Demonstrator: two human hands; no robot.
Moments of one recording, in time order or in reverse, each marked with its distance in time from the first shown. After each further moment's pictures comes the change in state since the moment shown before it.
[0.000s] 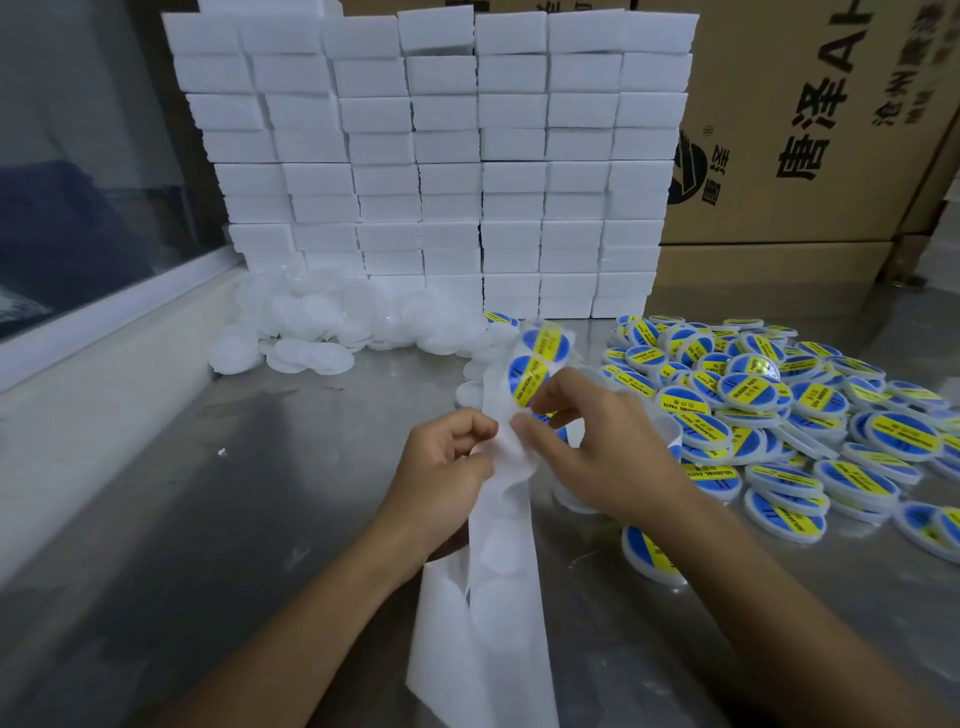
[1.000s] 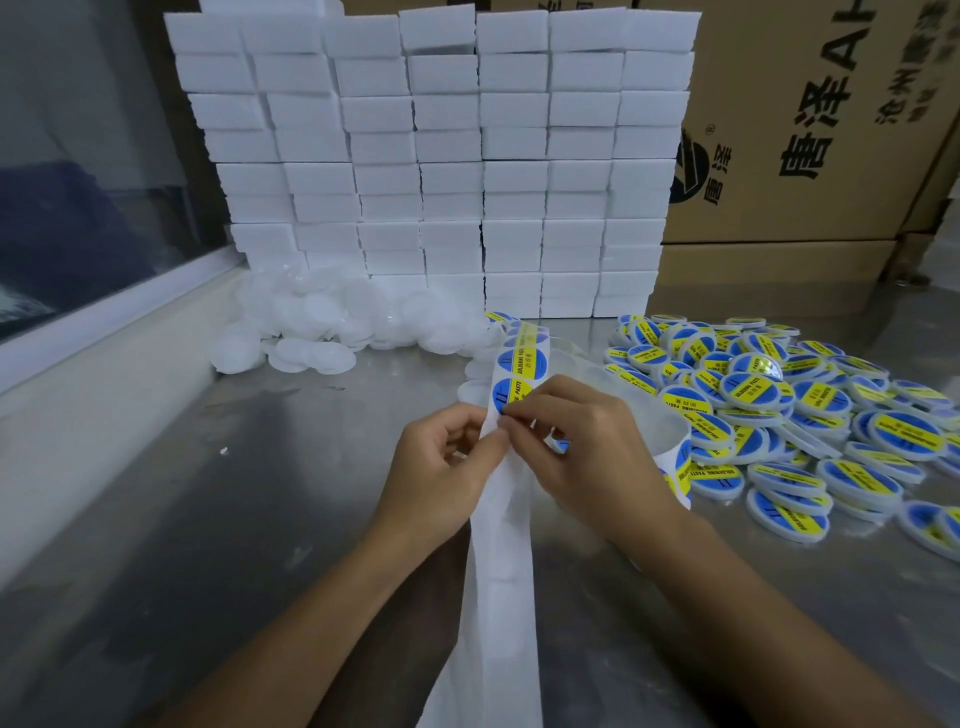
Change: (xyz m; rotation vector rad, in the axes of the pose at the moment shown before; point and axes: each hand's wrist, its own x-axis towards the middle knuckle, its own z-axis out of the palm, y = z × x) left_hand -0.001 0.001 -0.001 0.036 0.047 0.194; right_hand -0.002 -0.005 0.015 0.008 0.198 -0.348
